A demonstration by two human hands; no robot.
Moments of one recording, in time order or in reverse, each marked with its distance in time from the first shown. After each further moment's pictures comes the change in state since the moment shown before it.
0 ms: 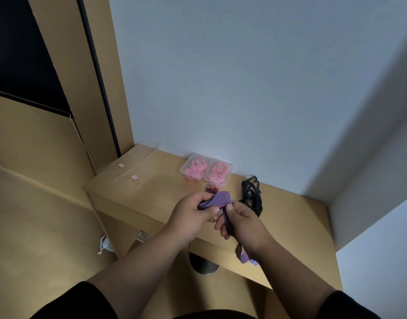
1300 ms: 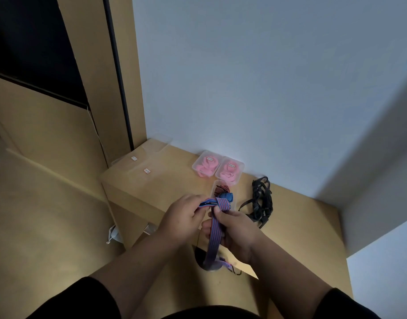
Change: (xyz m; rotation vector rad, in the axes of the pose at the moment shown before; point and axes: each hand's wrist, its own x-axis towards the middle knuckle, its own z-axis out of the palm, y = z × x) left_hand -0.011 -0.031 -0.054 0.746 0.085 0.386; right_hand 0.001 -0.011 0.053 0.346 -0.010 0.411
